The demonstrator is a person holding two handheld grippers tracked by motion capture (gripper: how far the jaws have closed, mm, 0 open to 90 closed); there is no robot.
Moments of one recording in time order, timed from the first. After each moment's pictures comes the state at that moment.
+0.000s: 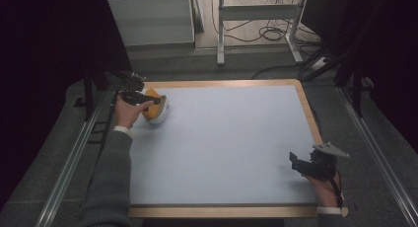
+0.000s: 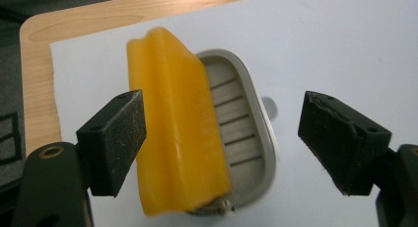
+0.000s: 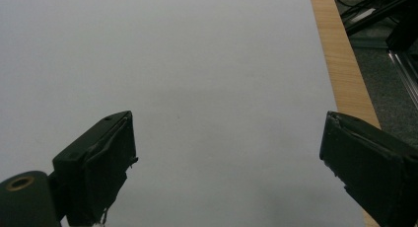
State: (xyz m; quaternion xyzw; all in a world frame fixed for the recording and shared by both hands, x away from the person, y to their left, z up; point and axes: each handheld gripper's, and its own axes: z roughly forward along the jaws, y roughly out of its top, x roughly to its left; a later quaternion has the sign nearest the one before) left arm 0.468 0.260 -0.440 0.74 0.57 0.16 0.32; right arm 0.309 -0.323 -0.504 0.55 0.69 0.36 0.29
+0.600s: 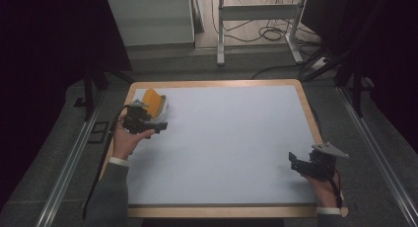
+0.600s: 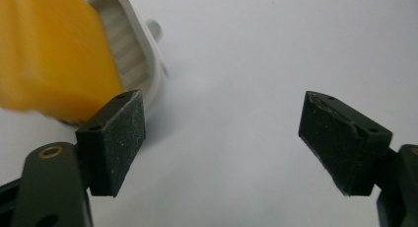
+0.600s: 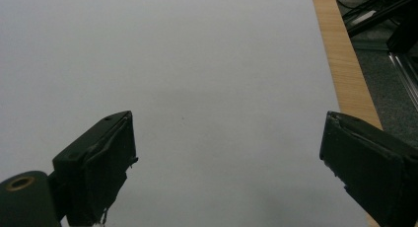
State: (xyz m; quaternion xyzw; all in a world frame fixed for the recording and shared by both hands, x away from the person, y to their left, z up) left arm 0.380 0.240 -0.469 0.78 0.49 0.13 0.37; right arm 0.308 -0.320 -0.503 0.55 0.69 0.36 0.29
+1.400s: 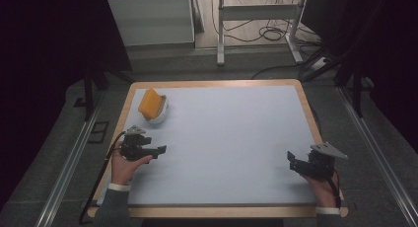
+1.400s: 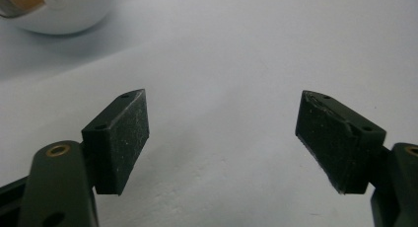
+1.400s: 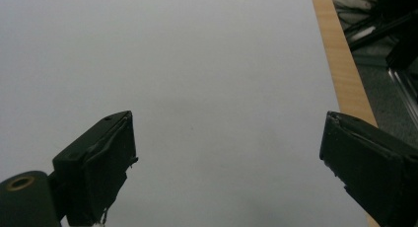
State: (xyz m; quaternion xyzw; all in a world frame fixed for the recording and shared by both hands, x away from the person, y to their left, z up) left arm 0.331 0.243 -0.515 0.77 0.49 0.11 0.40; right arm 0.305 -0.315 -0.499 0.53 0.70 0.37 0.31
